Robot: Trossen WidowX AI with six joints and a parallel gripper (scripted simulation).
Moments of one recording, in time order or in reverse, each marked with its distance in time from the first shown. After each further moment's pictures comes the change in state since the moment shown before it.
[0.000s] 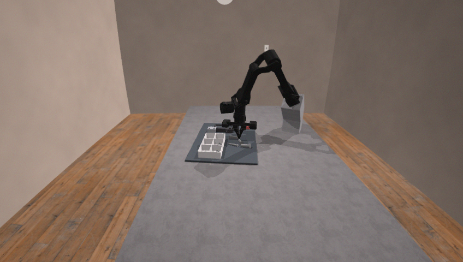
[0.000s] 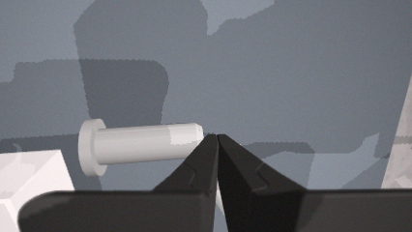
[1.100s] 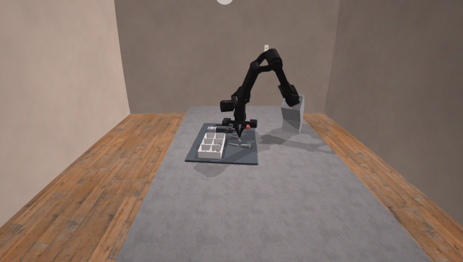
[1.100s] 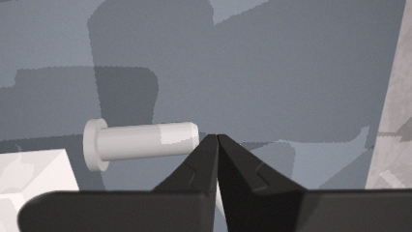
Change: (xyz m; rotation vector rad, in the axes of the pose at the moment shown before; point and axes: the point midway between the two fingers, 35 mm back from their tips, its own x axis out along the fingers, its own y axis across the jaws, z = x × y) arm -0.008 -0.002 0.003 0.006 -0.008 -0.011
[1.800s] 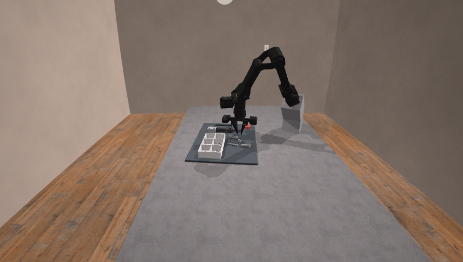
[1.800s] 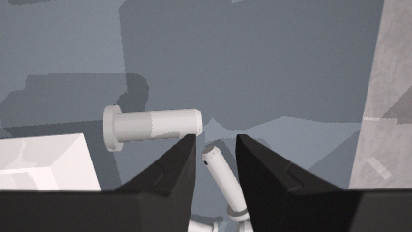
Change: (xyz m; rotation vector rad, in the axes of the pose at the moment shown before) arm -0.017 0.002 0.000 -0.001 0.002 0.006
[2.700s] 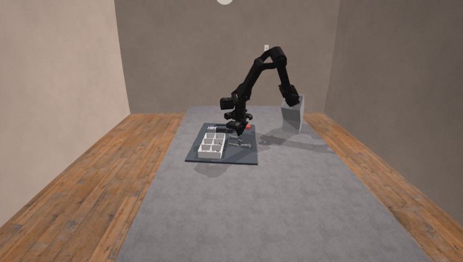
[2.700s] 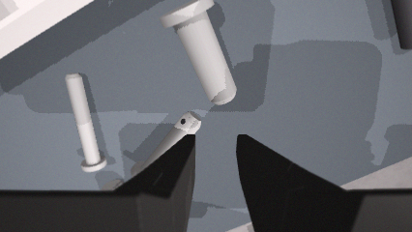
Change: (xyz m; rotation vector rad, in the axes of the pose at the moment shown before) arm 0.001 -0.004 -0.012 -1.174 -0.001 -0.006
